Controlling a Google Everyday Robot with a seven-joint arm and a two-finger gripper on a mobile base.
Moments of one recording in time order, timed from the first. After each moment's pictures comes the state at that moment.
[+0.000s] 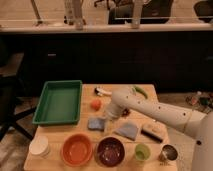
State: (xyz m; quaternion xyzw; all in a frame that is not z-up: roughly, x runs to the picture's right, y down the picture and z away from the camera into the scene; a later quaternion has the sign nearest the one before) arm -0.003 0.200 0.830 -0.36 -0.19 0.02 0.91
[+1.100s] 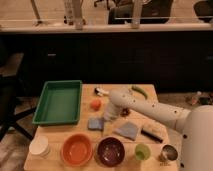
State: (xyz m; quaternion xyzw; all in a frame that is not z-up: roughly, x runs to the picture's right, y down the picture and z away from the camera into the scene) arm -0.007 0.217 0.853 -0.40 -0.19 0.02 0.90
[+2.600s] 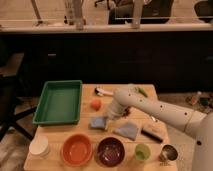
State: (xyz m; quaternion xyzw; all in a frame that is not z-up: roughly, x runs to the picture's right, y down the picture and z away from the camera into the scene) arm 0.014 0.188 0.824 -0.36 -0.20 0.02 0.91
